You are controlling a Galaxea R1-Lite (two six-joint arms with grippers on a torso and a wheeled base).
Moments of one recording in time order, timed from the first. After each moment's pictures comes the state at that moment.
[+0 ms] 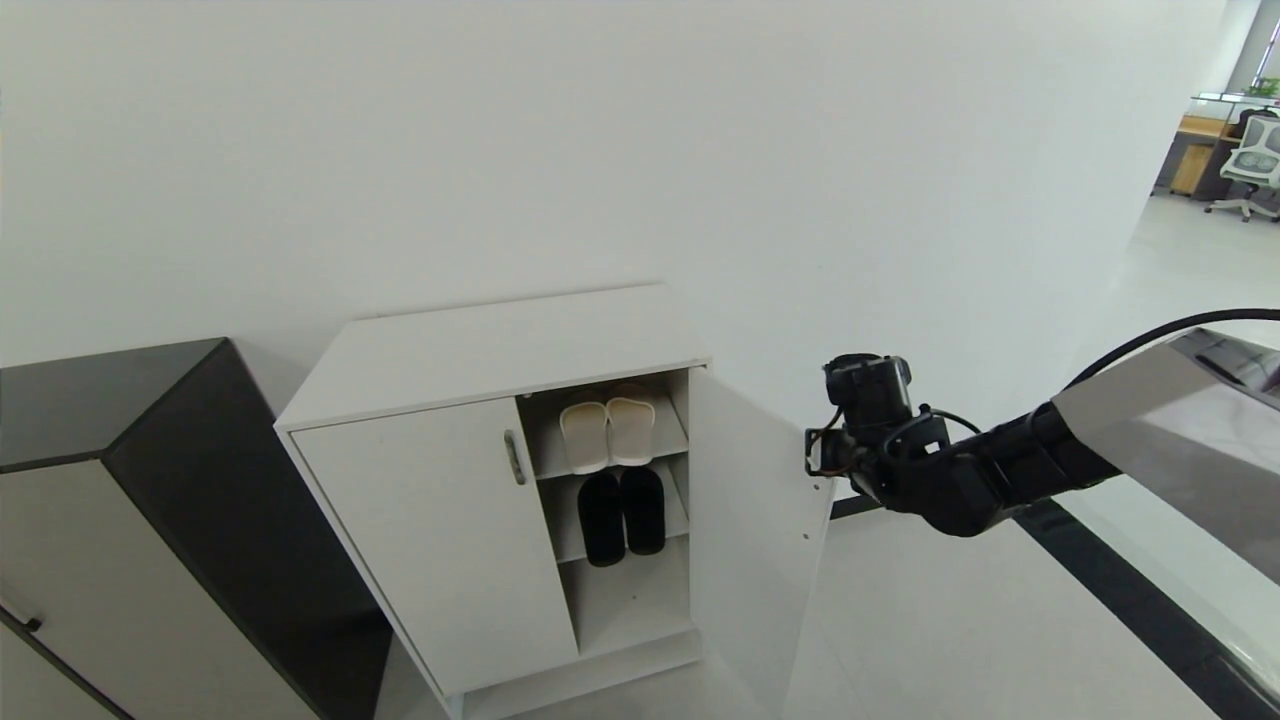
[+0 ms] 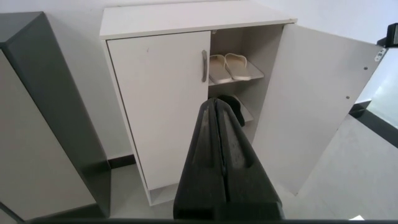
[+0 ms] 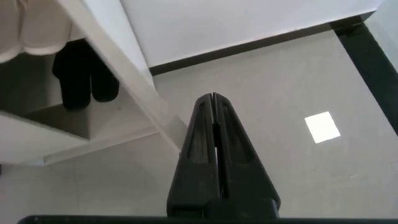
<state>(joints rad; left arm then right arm) 0.00 0.00 0.00 0.00 0.00 -0.01 0.51 2.20 -1.27 -0.43 -0.45 0.24</state>
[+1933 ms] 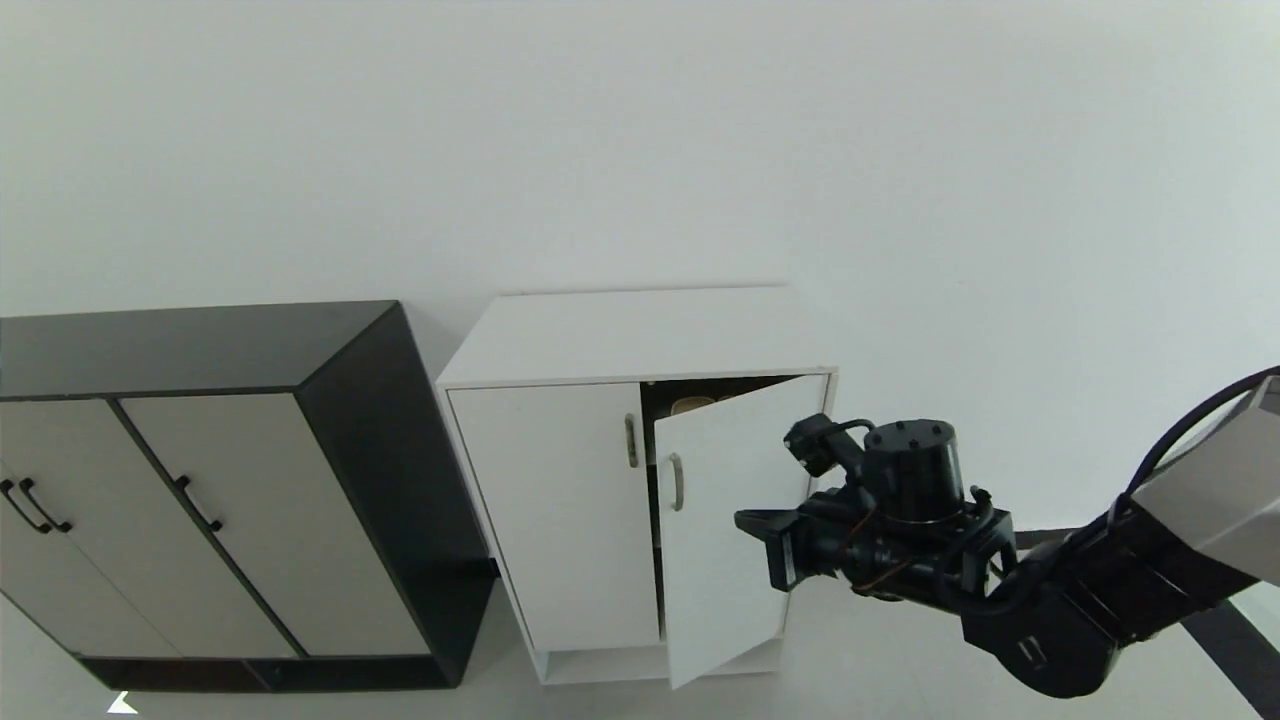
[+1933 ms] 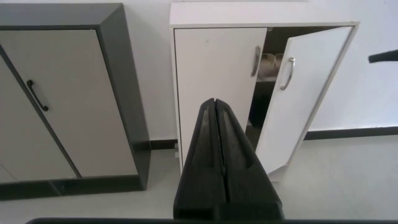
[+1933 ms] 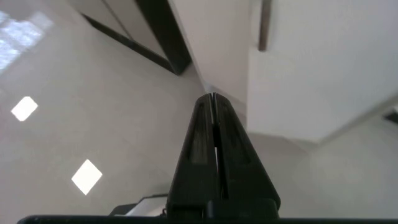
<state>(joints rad) 0.00 0.00 0.00 0.00 0.00 -0.01 0.64 2.03 -0.78 -0.89 0.20 0.13</state>
